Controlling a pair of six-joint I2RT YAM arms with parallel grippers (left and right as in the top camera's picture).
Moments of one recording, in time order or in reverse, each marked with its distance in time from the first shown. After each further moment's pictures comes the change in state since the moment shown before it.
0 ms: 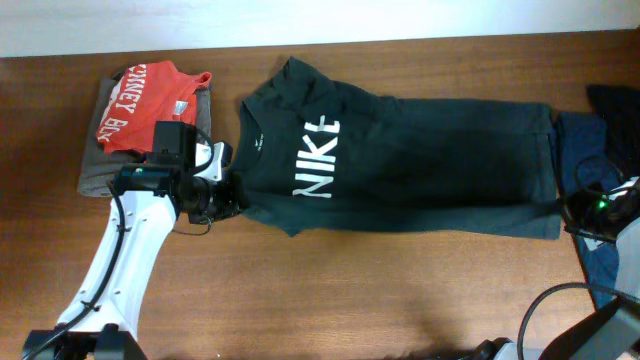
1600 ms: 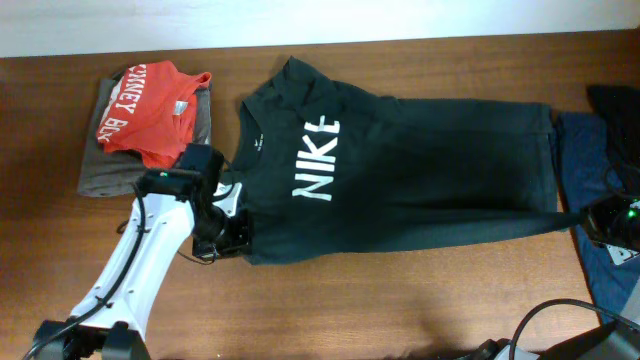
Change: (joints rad) left arm -0.095 0.006 -0.045 -0.279 -0.098 0.022; right arm -0.099 -0.072 0.131 -0.296 0.013 -0.058
